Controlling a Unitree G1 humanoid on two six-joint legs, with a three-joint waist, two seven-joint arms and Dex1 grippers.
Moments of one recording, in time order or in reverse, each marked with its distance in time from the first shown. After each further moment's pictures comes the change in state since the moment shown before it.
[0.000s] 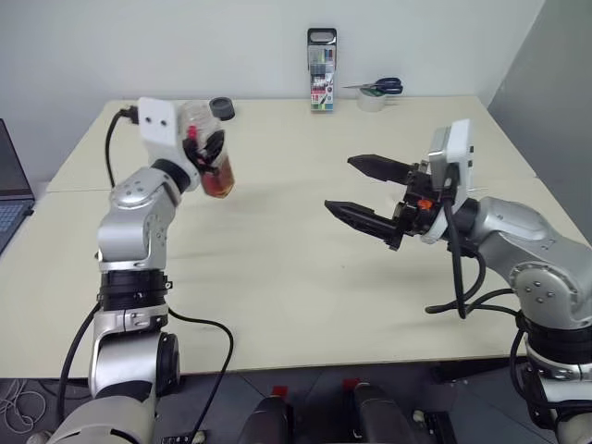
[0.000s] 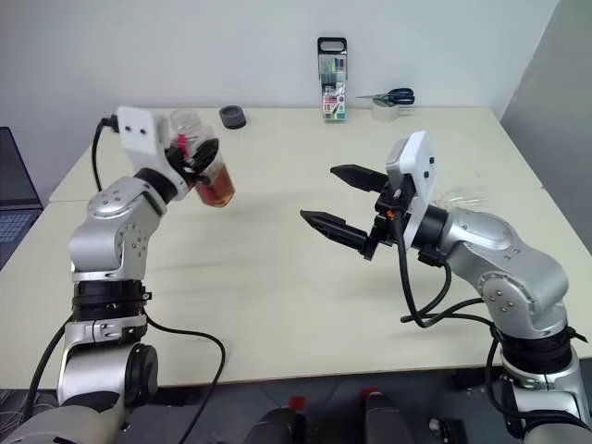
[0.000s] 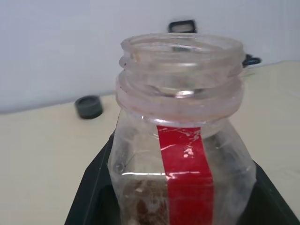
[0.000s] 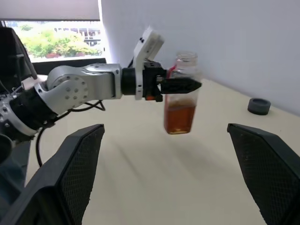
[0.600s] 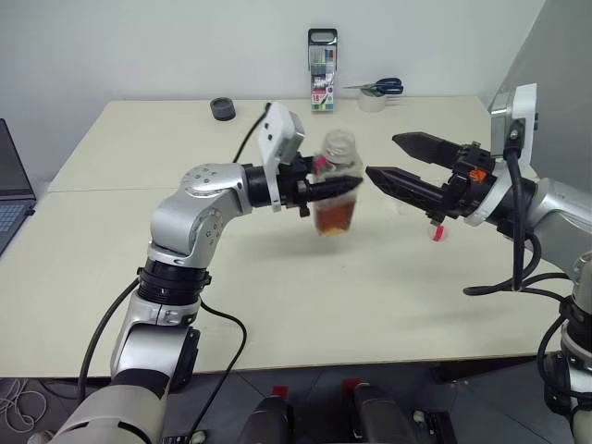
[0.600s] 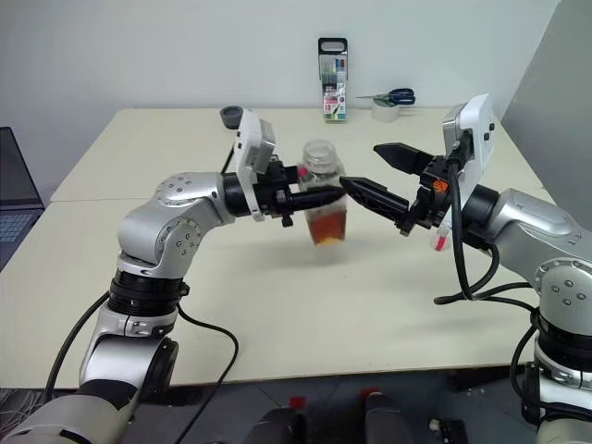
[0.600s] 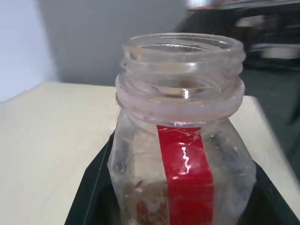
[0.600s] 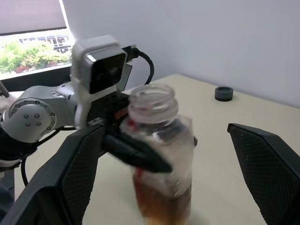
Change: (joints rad) left arm -0.127 -0.056 -0.303 -0.156 -0.195 0.102 -0.523; right arm -0.047 -0.110 -0.251 -0.035 0.317 0.271 -0.184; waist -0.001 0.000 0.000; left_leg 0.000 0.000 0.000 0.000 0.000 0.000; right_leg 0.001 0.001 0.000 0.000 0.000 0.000
